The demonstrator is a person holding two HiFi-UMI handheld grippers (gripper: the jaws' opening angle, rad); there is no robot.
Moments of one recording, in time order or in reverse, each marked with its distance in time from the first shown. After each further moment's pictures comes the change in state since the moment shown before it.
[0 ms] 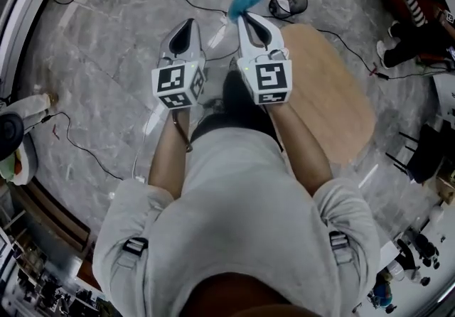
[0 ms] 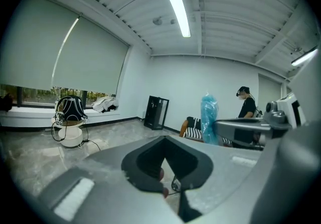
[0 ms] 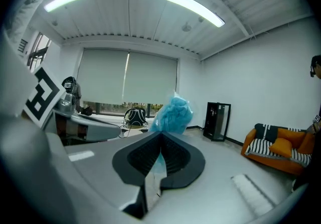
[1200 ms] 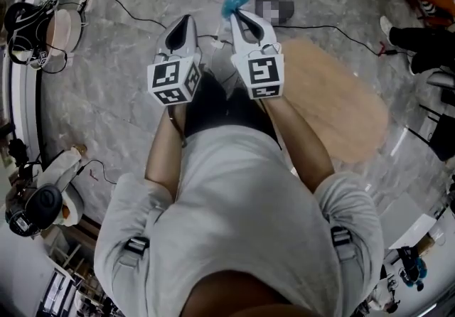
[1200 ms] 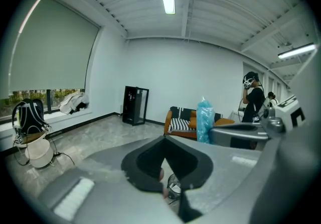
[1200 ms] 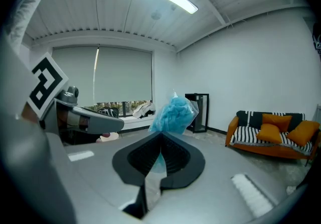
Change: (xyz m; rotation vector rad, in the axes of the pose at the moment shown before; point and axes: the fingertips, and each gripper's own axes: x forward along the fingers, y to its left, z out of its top) left arm 0.294 -0.057 0.054 0.128 0.142 -0.220; right arm 0.145 -0.237 -0.026 0.148 0.051 -0.202
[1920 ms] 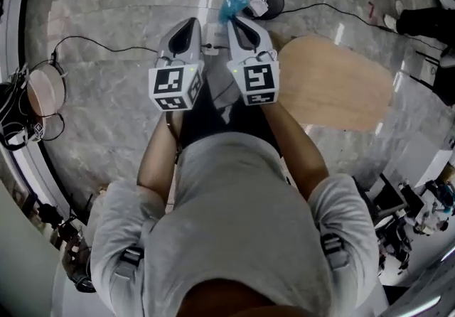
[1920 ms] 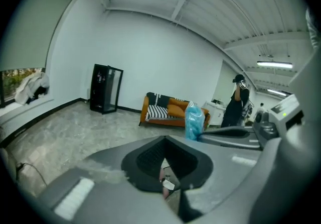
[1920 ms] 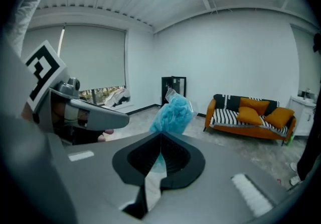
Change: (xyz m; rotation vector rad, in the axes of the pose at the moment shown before) left arm 0.193 0.066 -0.009 0.054 0.164 -0.380; right arm 0.169 -0.064 -0.053 0.104 0.163 -0.304
